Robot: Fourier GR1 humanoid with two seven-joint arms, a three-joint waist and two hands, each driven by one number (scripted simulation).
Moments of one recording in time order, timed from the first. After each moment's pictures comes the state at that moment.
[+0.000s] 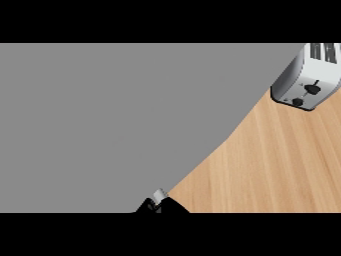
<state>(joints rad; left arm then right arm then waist) 0.34 0.75 -0.13 -2.04 0.95 0.14 -0.47 -0.64 -0.08 0.81 -2.16 -0.04 -0.47 0.75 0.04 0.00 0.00</state>
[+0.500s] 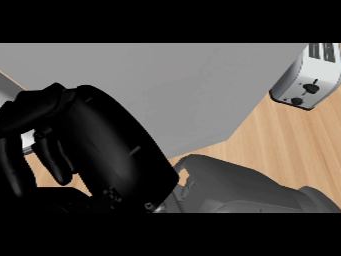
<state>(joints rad) 0.29 0.70 -0.13 -2.00 0.92 0.16 -0.44 -1.06 -0.01 0.61 -1.70 -0.20 -0.50 0.63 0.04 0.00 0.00</state>
